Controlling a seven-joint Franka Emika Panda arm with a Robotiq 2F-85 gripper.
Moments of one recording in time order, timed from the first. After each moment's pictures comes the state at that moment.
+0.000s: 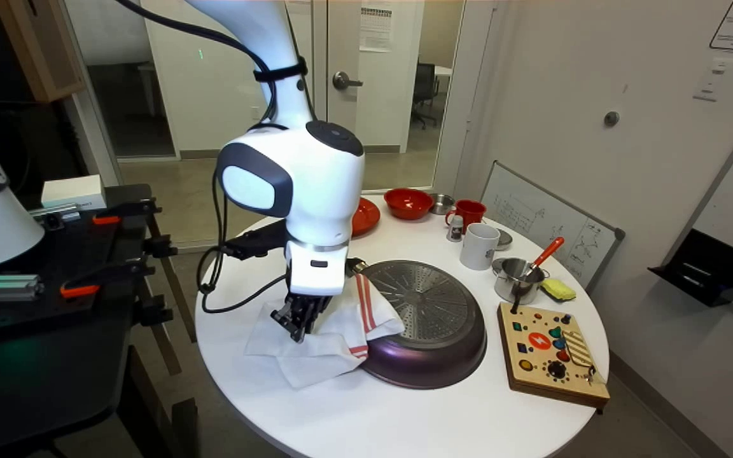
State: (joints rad) arm -0.31 0.75 -0.11 -2.23 0.33 2.82 0.33
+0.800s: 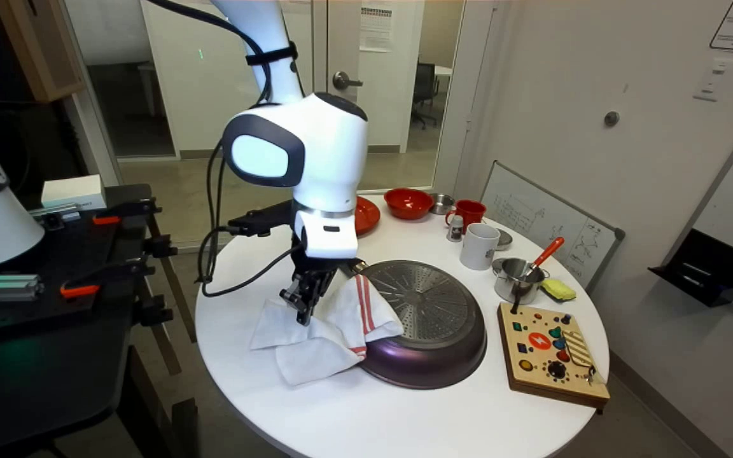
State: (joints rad) arm -0.11 0.70 -0.26 -2.26 0.26 2.78 0.35
